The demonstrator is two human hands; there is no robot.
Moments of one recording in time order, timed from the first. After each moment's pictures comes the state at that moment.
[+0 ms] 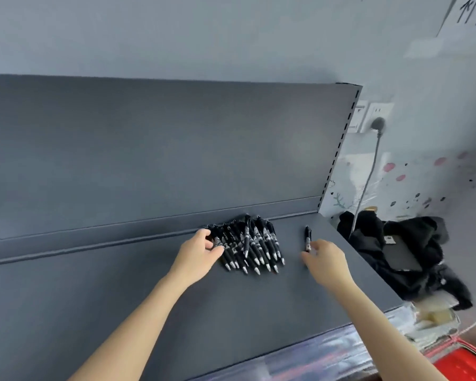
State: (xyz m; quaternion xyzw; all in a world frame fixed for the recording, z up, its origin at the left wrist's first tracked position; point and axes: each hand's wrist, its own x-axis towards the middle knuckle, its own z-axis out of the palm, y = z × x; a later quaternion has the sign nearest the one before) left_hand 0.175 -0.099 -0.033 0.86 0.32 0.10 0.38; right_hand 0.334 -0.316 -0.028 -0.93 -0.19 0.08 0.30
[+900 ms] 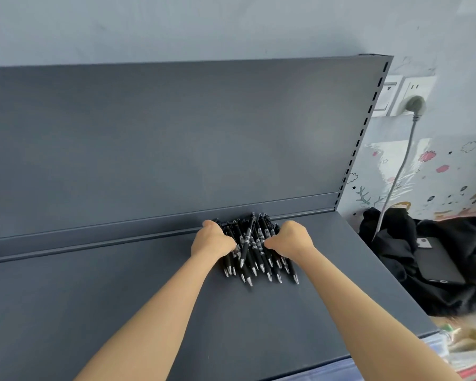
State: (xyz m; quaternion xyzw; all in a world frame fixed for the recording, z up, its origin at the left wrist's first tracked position) left_hand 0.262 -0.100 -0.036 0.78 0.52 0.02 0.34; right_hand 0.377 -0.222 -0.033 -0.91 -0.26 0.19 0.24
